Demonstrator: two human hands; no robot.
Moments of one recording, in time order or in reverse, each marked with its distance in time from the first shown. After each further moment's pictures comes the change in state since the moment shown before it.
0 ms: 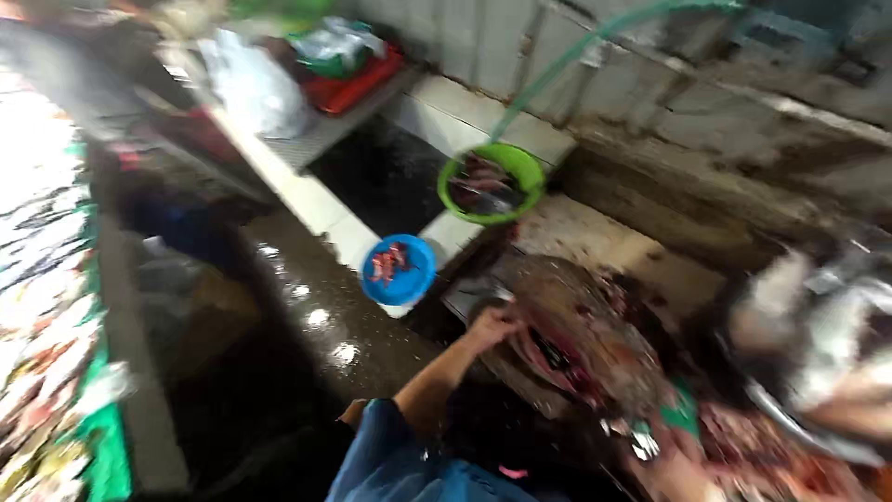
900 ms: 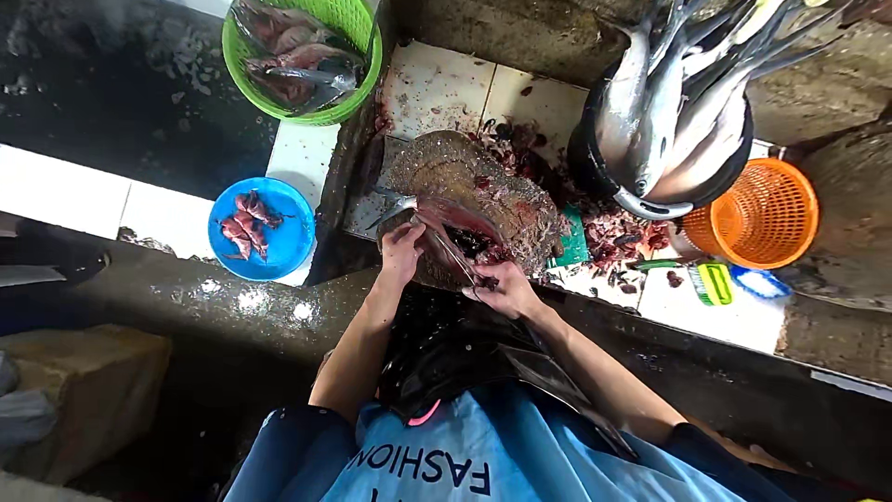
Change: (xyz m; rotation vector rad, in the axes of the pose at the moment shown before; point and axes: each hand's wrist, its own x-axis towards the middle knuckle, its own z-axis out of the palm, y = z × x) left_hand 0.001 -0.024 0.014 -0.532 0.094 -0.198; right_hand 0.057 -0.119 0.025 0.590 -0.359 -0.068
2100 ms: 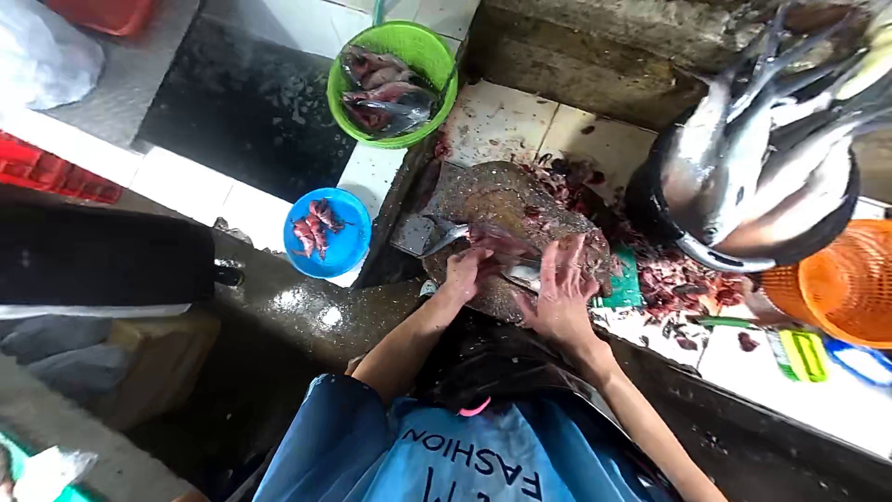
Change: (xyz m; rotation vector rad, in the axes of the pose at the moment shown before) left_hand -0.005 -0.001 0.042 -0.206 0.000 -0.156; right_hand 0.008 -0.025 -0.003 -0.659 0.423 -0.072
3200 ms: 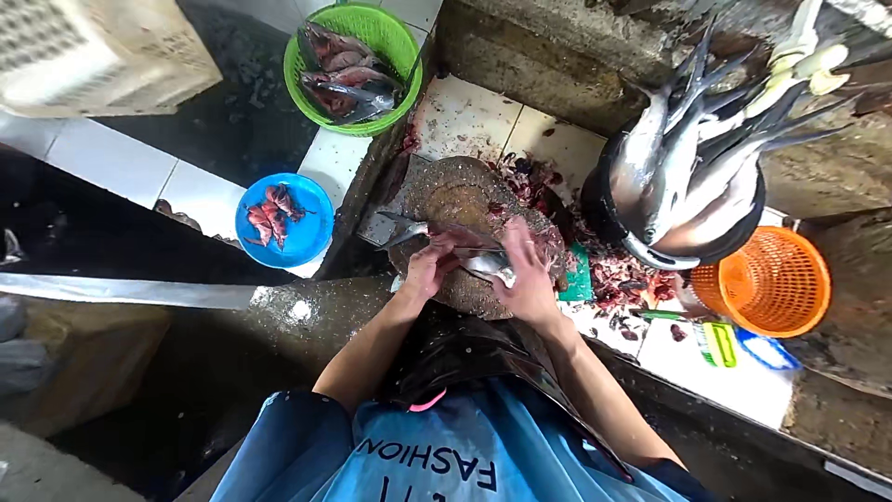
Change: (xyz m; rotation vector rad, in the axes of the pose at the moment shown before) left_hand 0.001 -0.012 -0.011 -0.102 -0.017 0.018; right_hand 0.024 0.032 -0.013 0.440 -0.075 -0.088
